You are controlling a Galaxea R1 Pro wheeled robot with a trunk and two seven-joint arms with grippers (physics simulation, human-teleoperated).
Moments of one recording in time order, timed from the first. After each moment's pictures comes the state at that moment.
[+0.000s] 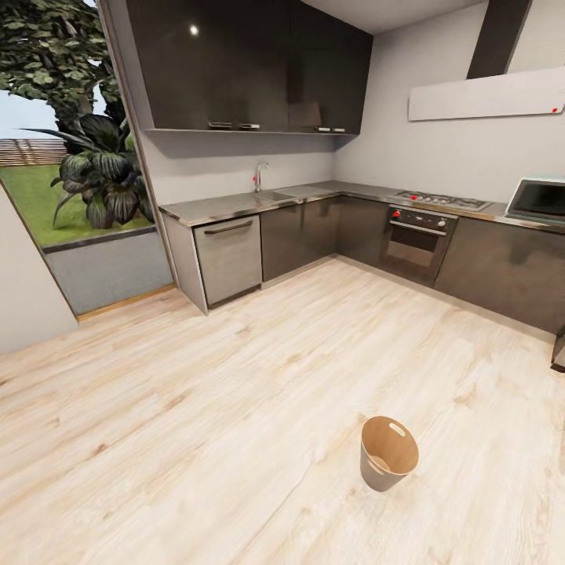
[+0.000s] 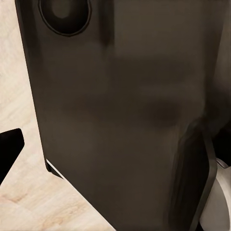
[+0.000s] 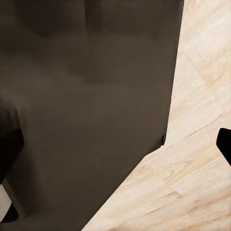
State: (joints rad) left arm -0.01 -0.04 -0.01 -0.03 -0.01 -0.04 0.00; right arm 0.00 0.00 -0.01 -0.02 0.00 0.00 0.00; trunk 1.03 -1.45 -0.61
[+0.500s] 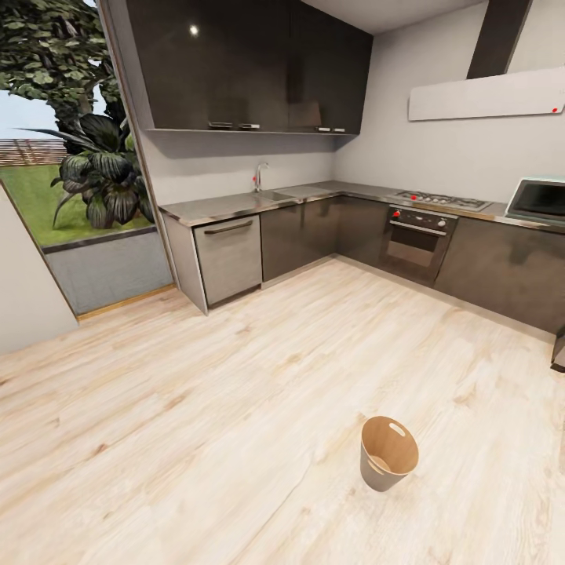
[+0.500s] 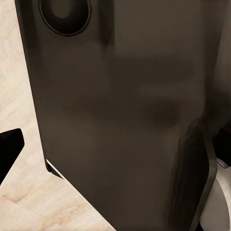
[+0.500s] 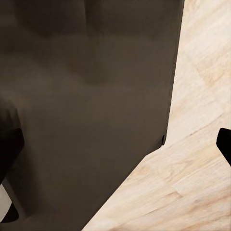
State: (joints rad) left arm -0.01 -0.04 -0.01 -0.03 -0.01 -0.04 0.00; right arm 0.00 0.00 -0.01 -0.02 0.00 0.00 0.00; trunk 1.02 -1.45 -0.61
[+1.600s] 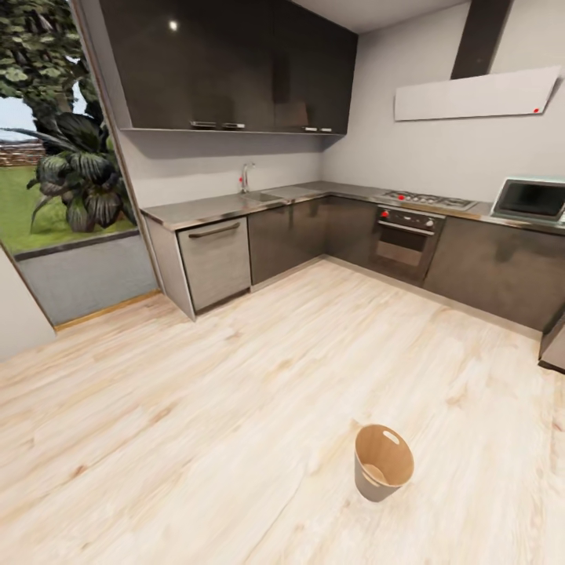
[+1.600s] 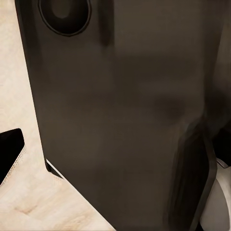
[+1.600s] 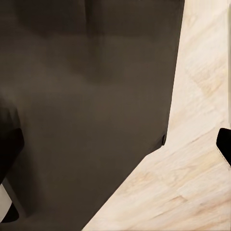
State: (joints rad) left arm -0.01 -0.04 -0.01 -0.03 -0.01 -0.04 0.00; right arm 0.00 0.00 -0.01 -0.02 0.00 0.00 0.00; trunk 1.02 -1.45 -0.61
